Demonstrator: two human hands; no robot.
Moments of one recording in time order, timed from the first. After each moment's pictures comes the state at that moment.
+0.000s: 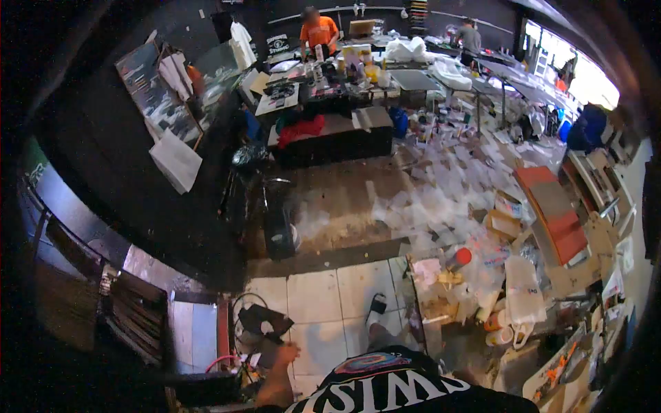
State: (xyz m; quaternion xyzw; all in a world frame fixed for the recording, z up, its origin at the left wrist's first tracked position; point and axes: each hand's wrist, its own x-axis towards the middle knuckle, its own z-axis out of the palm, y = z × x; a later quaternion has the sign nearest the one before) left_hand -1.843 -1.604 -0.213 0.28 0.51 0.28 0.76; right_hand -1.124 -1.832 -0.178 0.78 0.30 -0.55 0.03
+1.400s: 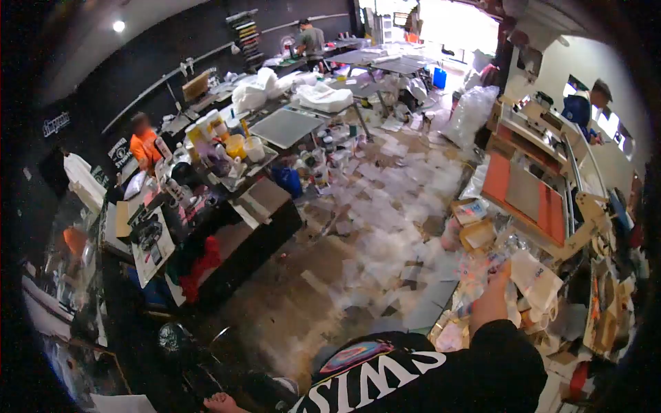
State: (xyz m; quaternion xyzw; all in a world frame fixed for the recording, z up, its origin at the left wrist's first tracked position) left_hand -1.718 -0.698 -0.021 -0.21 0.44 0.76 0.42; right_hand -0.850 -1.285 -0.043 0.48 -0.38 0.14 -0.78
